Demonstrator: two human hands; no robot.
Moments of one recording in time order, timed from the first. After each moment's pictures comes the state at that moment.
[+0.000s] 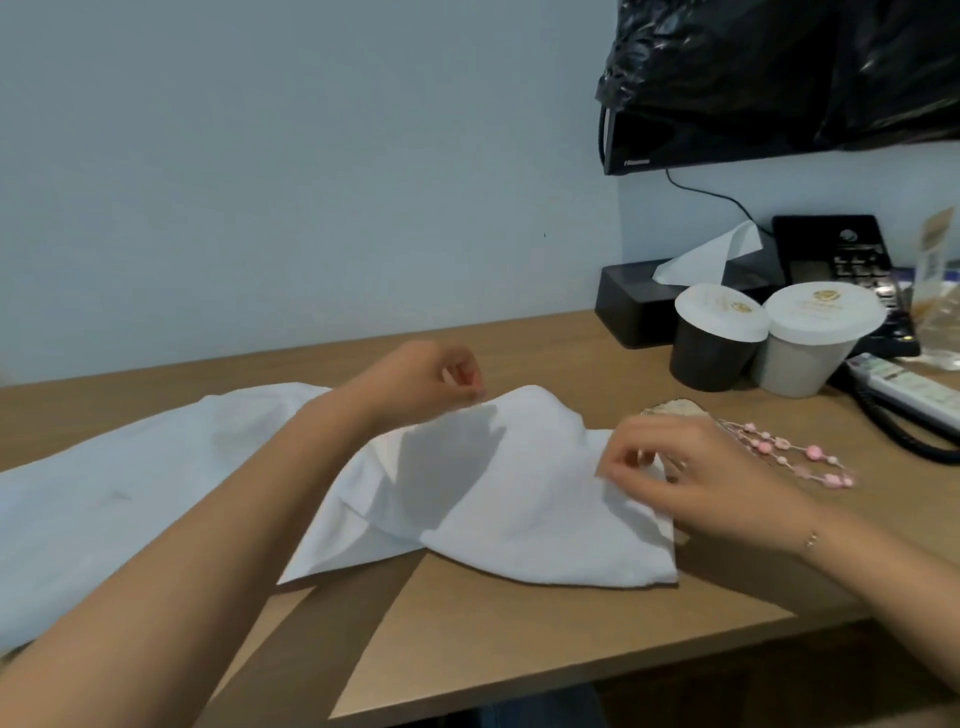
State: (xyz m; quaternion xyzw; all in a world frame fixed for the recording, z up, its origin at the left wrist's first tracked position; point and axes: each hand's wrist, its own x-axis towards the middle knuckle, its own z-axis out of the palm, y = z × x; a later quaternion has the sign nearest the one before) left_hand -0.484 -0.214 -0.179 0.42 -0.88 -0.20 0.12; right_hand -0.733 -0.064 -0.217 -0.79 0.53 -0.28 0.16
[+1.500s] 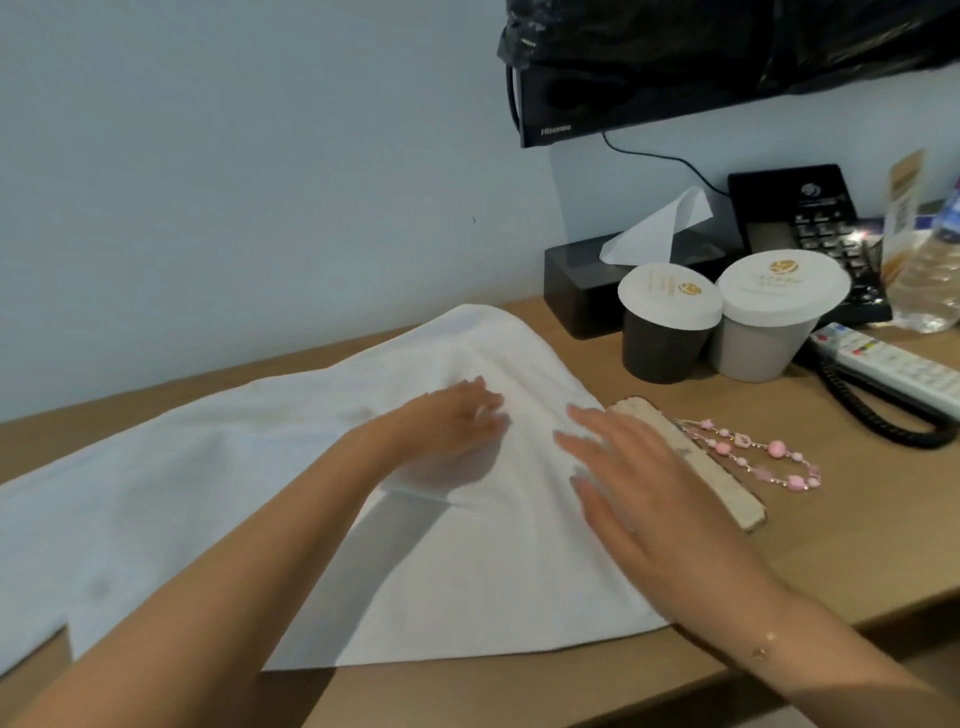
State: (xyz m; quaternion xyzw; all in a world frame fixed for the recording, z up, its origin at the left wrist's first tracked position) left_hand -0.584 -0.252 -0.253 0.42 -0.88 -0.20 -0.04; right_hand -0.740 -0.052 -0.249 -0.72 0.64 -0.25 0.00
